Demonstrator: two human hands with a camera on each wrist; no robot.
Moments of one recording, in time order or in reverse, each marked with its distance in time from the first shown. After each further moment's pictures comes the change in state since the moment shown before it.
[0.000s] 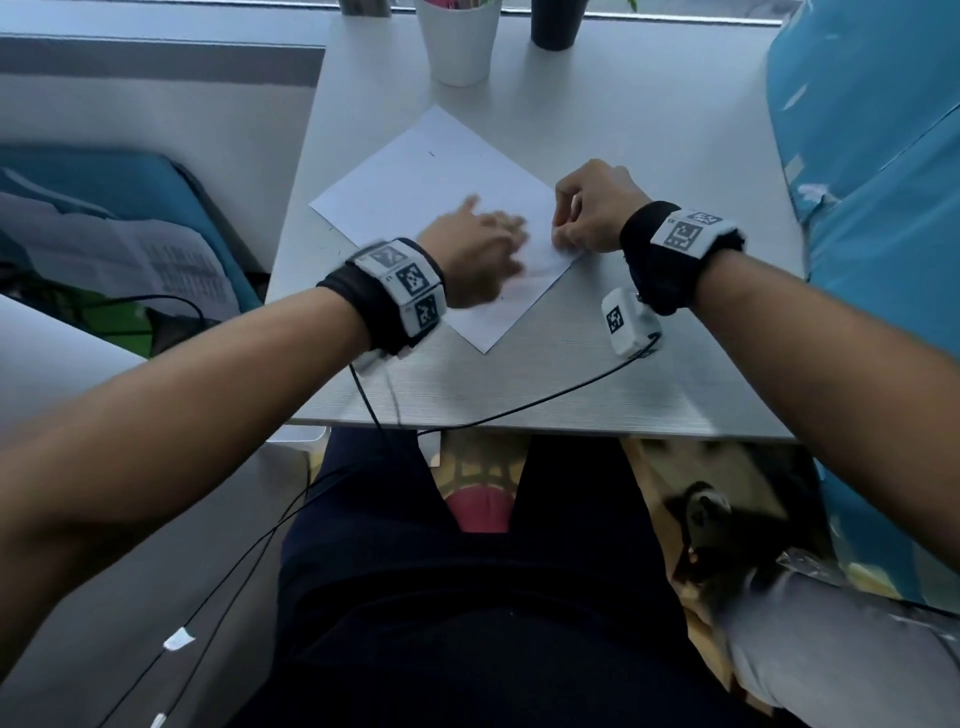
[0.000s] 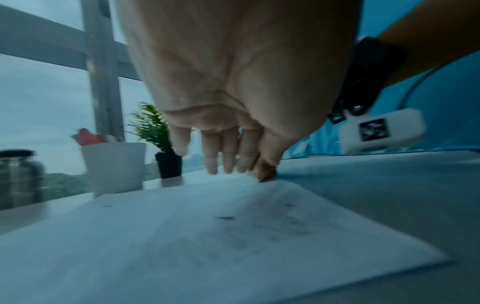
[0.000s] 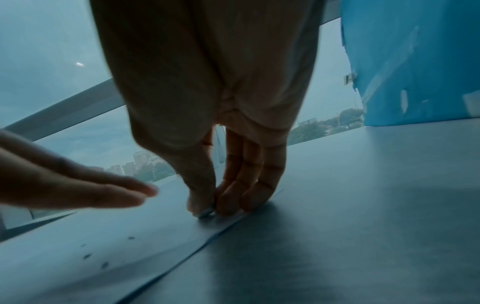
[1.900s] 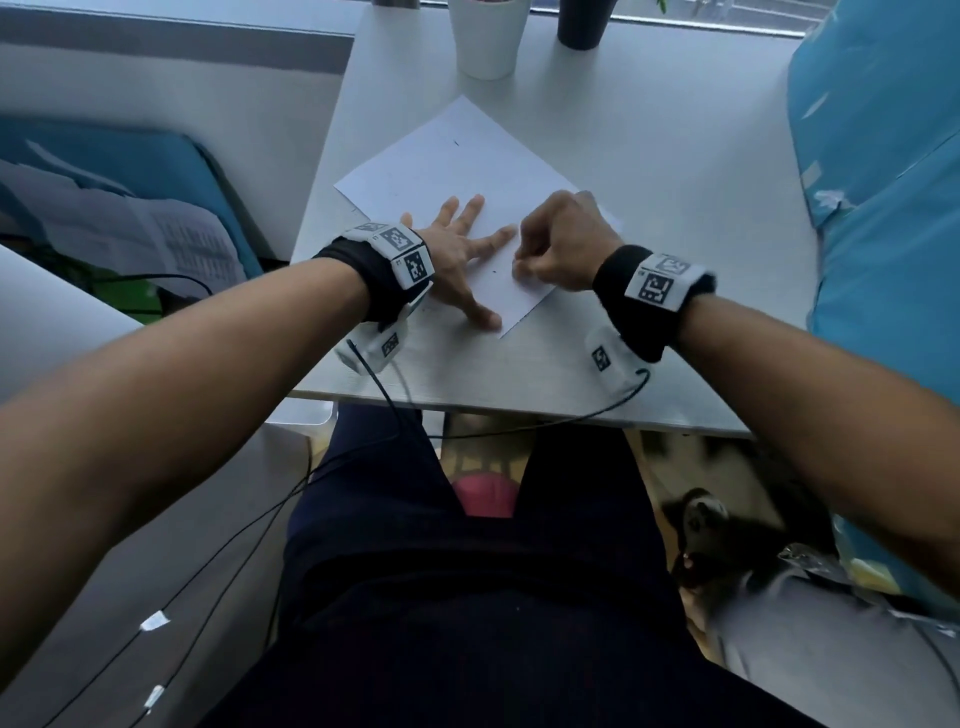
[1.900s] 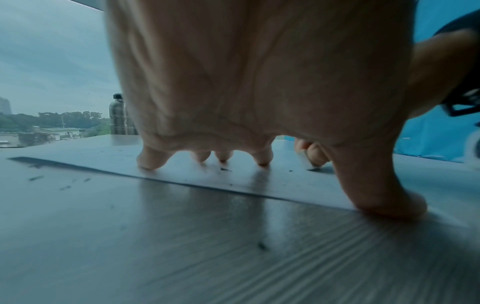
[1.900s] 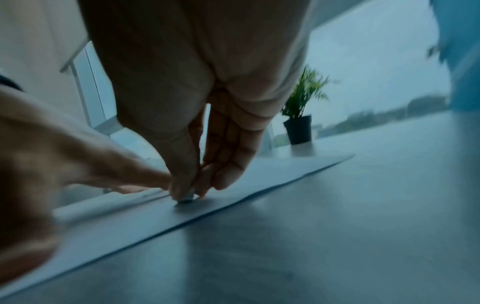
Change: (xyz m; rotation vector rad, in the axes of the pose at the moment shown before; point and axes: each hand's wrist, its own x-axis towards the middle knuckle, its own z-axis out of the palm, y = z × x) left_hand -0.027 -0.029 0.021 -0.284 -0.368 -0.308; right_hand -0.049 -0.051 0.038 0.010 -0.002 -0.278
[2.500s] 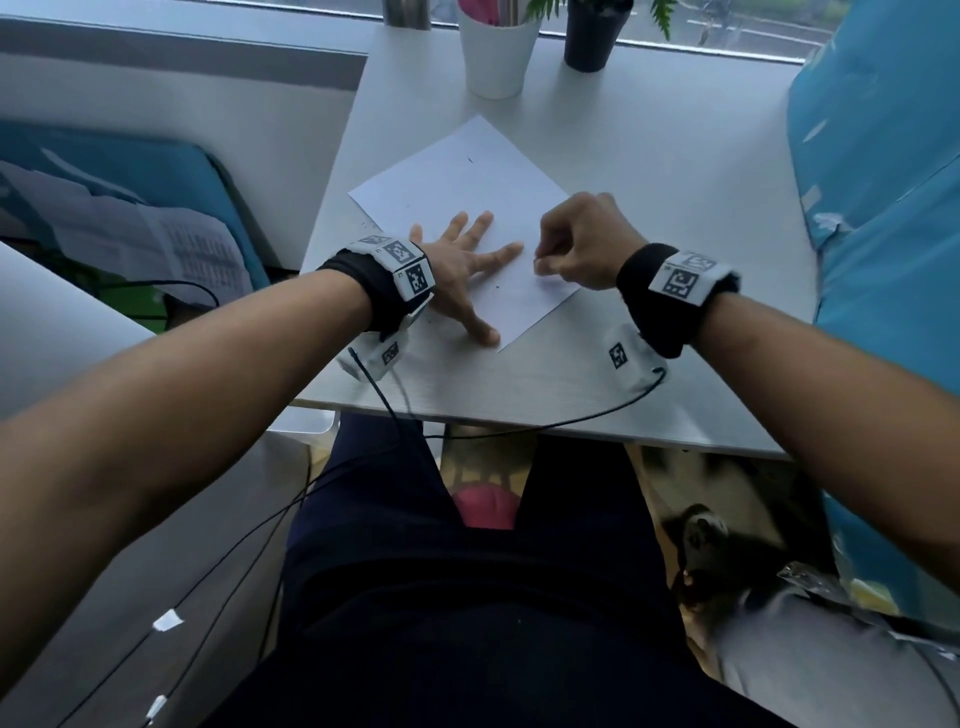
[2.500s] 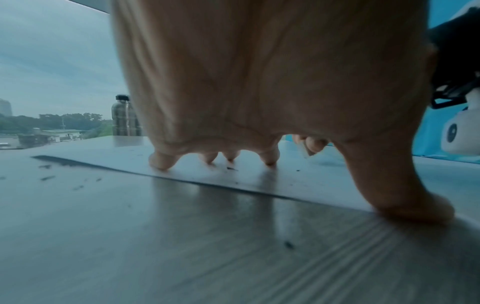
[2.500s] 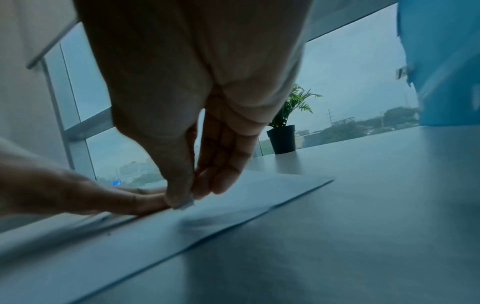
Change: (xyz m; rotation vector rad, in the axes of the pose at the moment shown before) left_hand -0.002 -0.005 0.000 -0.013 0.001 0.049; right_hand 0.015 0.021 -0.022 -0.051 -0.012 0.027
